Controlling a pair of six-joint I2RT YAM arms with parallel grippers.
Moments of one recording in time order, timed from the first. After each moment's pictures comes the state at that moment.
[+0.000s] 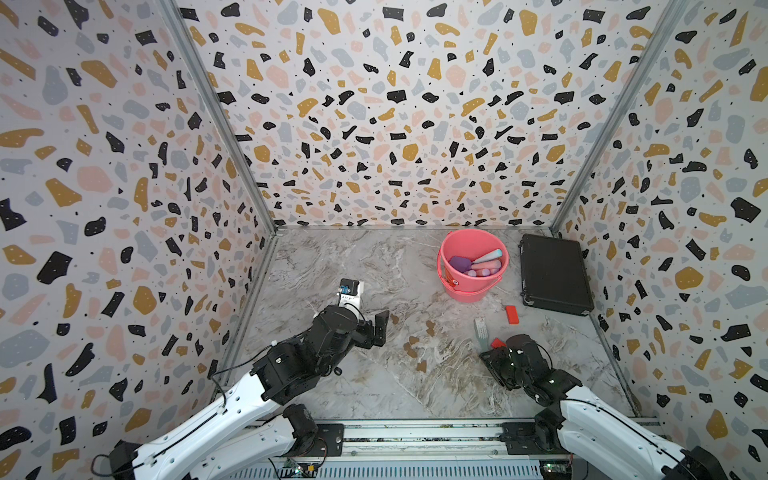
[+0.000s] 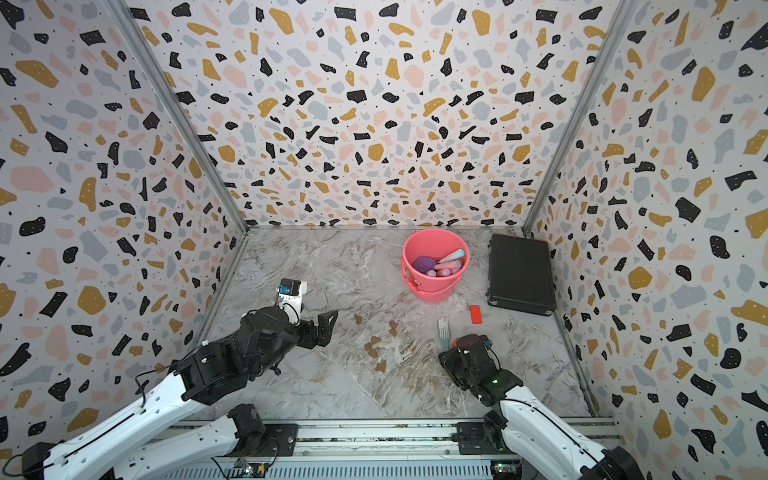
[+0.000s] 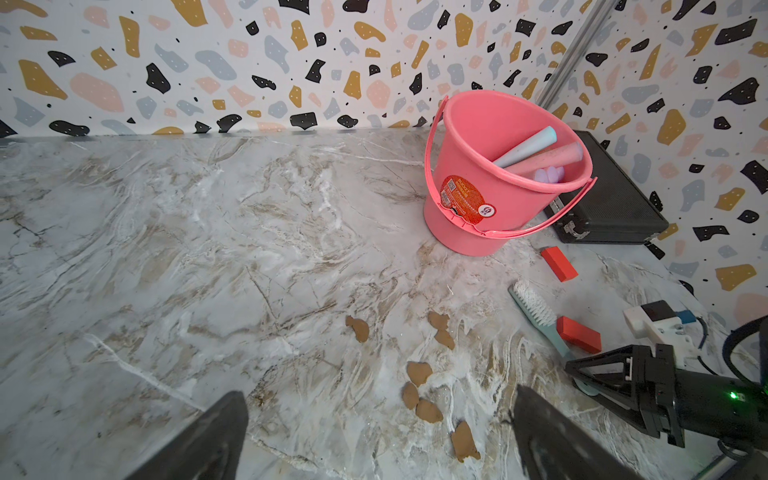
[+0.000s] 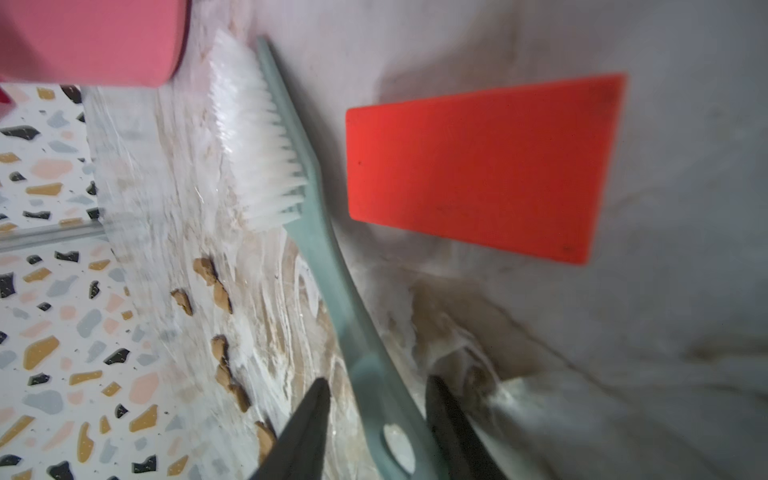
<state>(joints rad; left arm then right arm) -0.88 0.77 0.85 -0.59 -0.38 -0.44 0.52 0.72 0.19 -0.31 -0.06 1.34</state>
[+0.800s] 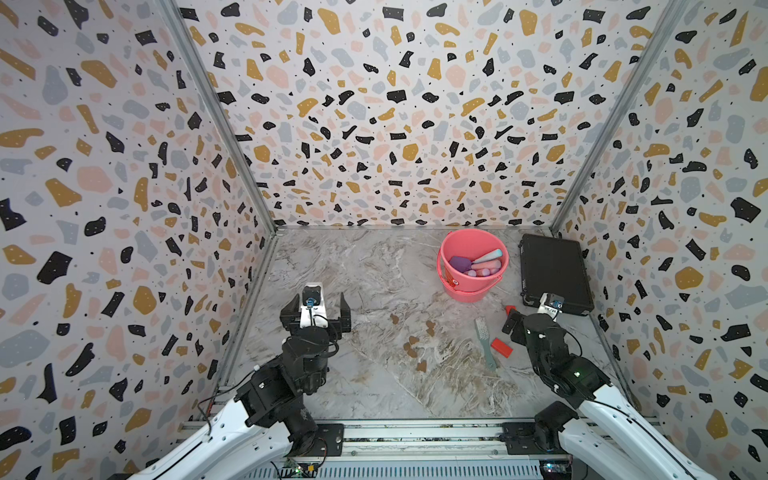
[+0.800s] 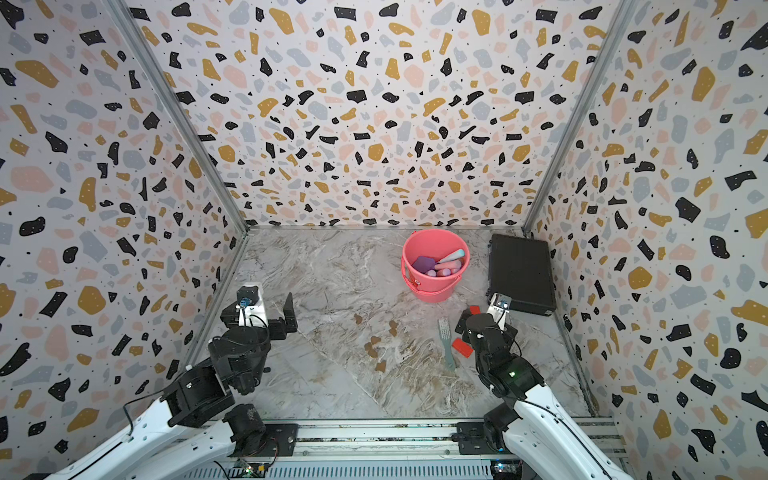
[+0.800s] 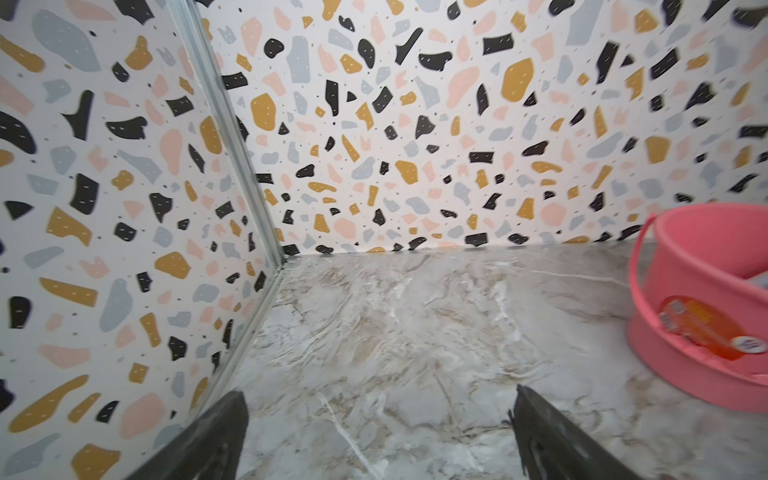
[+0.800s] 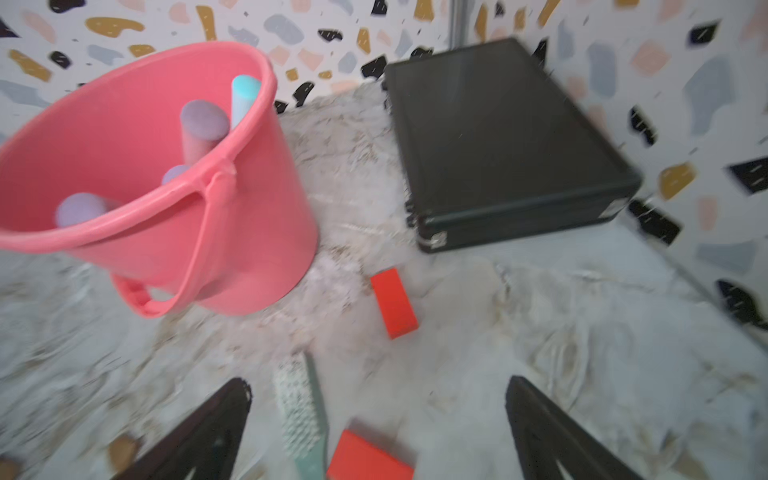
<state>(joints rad) -0.82 0.55 0.60 -0.28 -0.93 -0.06 0.51 0.70 0.49 -0.40 0.68 0.50</state>
